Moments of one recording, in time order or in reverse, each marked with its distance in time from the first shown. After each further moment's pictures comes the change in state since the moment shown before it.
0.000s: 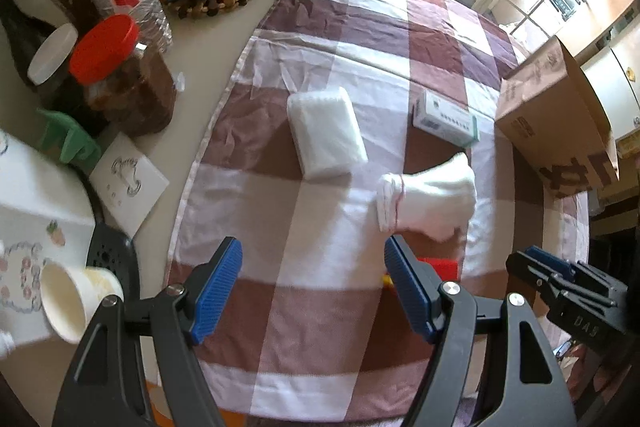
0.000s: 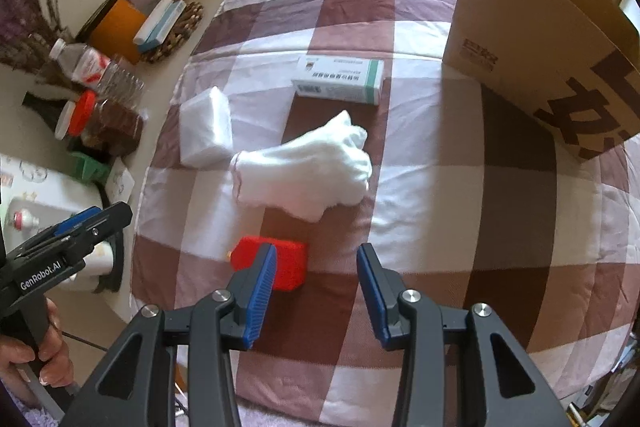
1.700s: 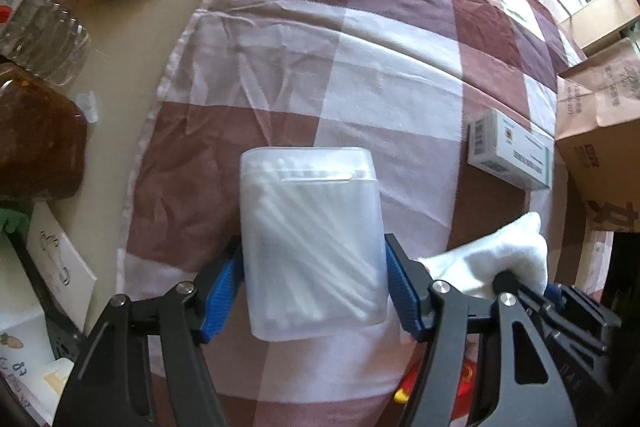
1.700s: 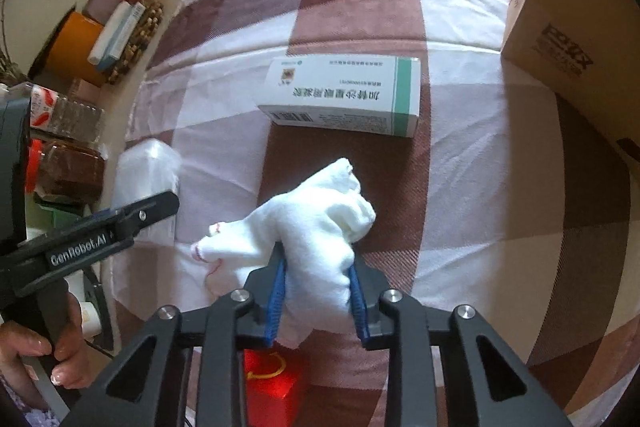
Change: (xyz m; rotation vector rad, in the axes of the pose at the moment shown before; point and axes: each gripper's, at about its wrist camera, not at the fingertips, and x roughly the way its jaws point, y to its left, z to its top) left arm 0.119 -0.012 0.069 0.016 0.152 0.010; right arm 0.091 -0.008 0.059 0.068 0.047 0.056
